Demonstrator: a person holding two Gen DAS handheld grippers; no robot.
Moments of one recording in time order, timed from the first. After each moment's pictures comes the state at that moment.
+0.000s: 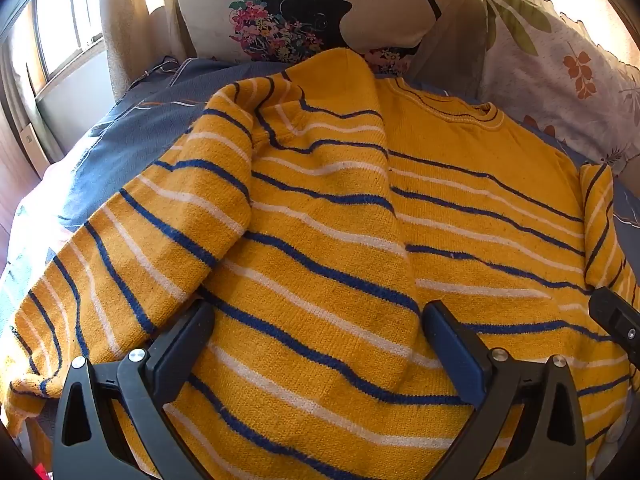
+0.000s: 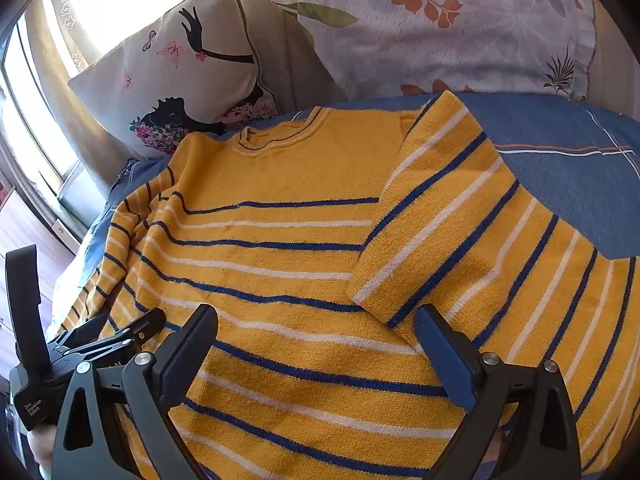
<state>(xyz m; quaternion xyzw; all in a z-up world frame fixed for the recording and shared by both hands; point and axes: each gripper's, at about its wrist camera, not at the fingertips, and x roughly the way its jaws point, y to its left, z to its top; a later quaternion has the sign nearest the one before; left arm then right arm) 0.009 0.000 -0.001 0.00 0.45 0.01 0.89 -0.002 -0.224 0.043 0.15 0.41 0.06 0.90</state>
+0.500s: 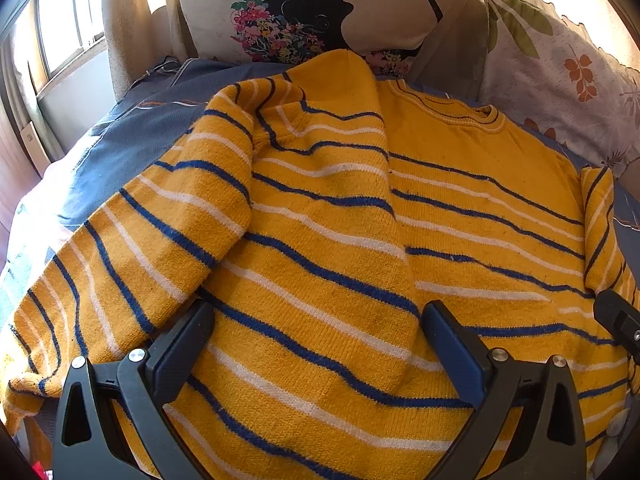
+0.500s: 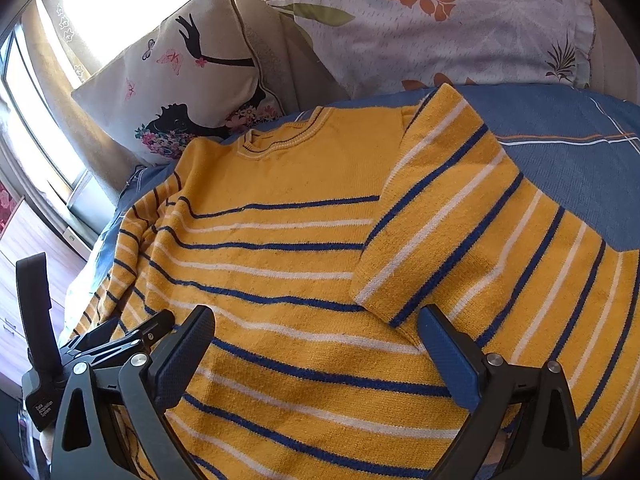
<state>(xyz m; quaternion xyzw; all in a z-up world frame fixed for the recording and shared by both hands) 0.011 0.000 0.001 -0.01 0.45 0.01 0.89 -0.001 -0.231 0.042 0.17 0.41 0.07 0.89</state>
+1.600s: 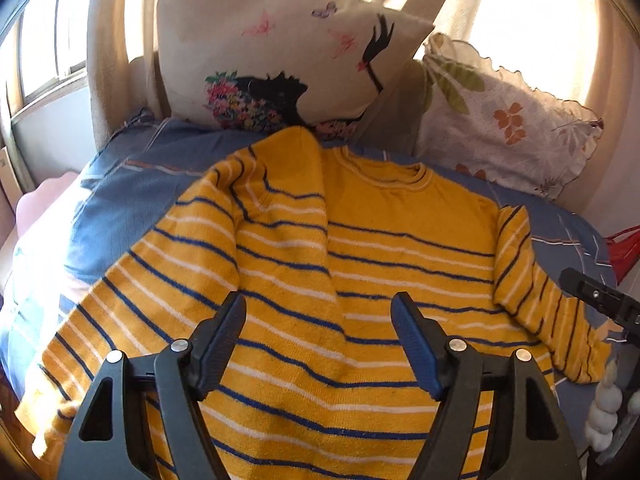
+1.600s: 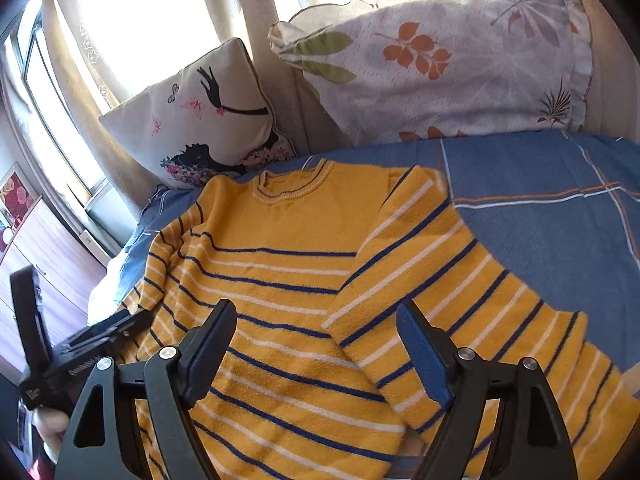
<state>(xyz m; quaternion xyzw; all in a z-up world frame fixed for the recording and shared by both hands) -0.026 0.010 0.084 -0.02 0.38 -0.09 0.92 -0.013 -0.277 0.103 0.15 0.42 0.09 0.89</state>
